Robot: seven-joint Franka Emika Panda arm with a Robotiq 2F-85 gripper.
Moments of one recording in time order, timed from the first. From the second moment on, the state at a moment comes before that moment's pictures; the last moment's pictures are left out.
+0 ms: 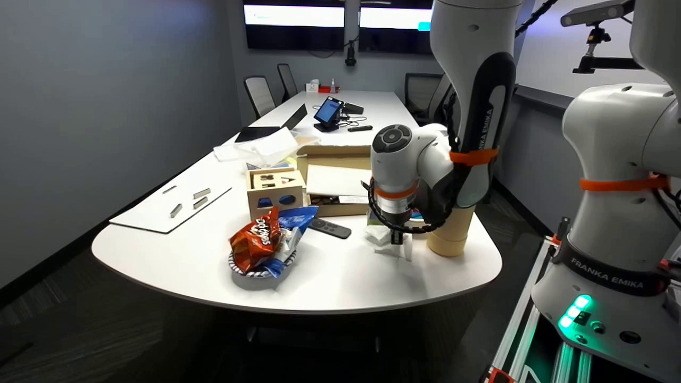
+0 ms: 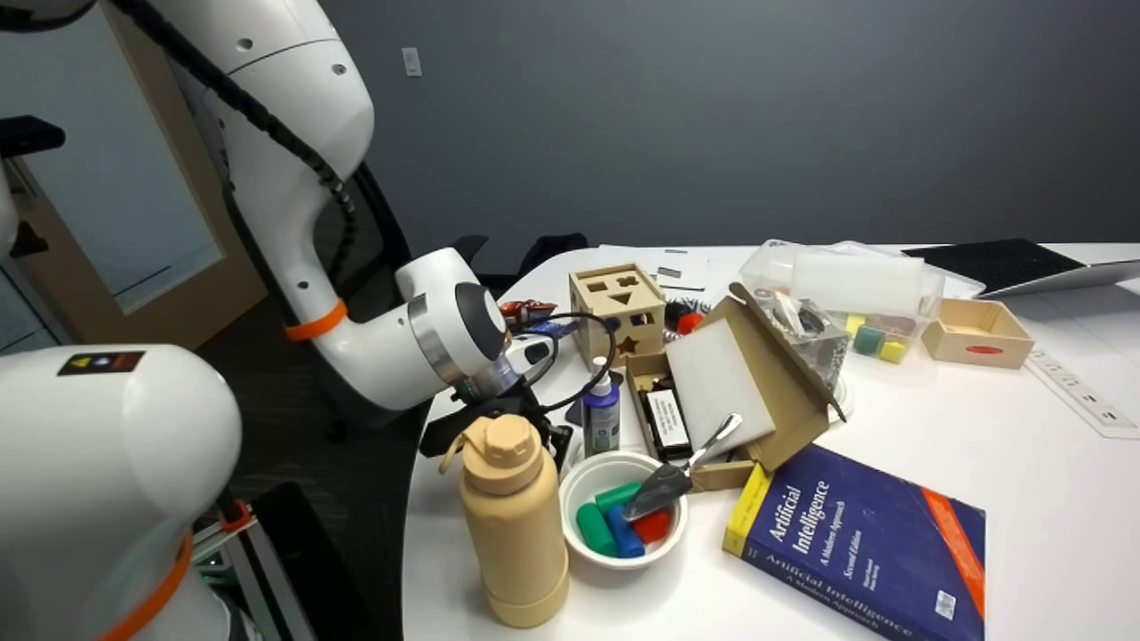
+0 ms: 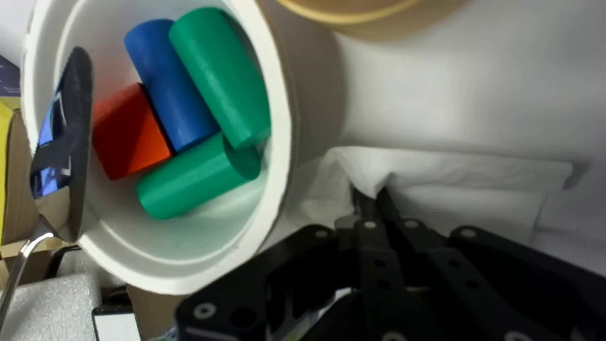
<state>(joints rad) 1.13 0.45 -0.90 -2.72 -0.77 2.97 0.45</state>
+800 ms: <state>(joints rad) 0.81 0.28 -0.49 -2.74 -0.72 2.58 0.31</state>
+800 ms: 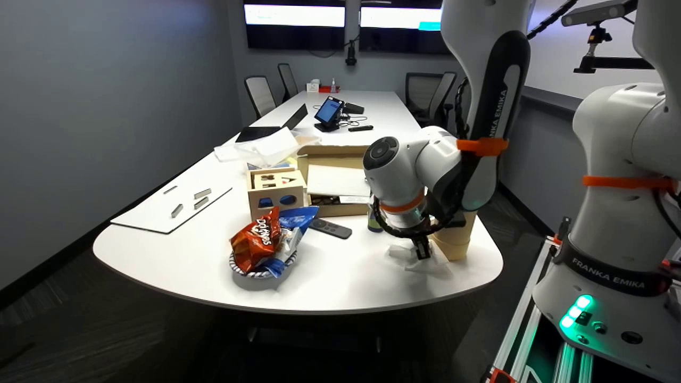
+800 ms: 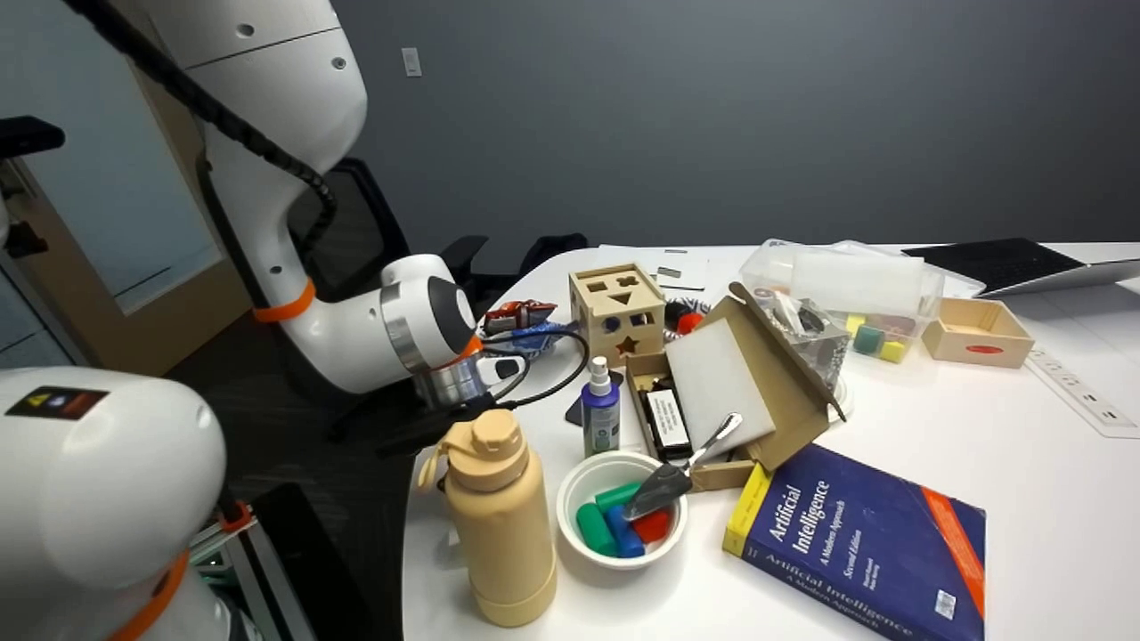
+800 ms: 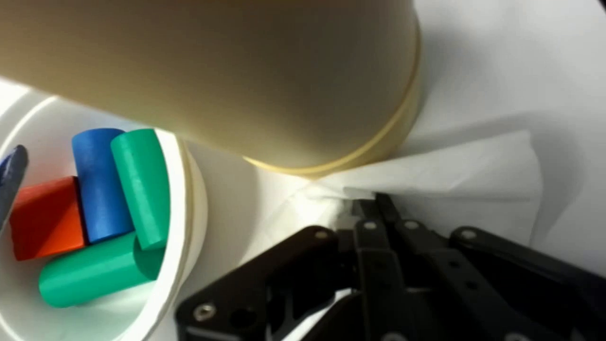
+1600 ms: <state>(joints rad) 0.28 0.21 0.06 -2.74 -0.39 2.61 0.07</state>
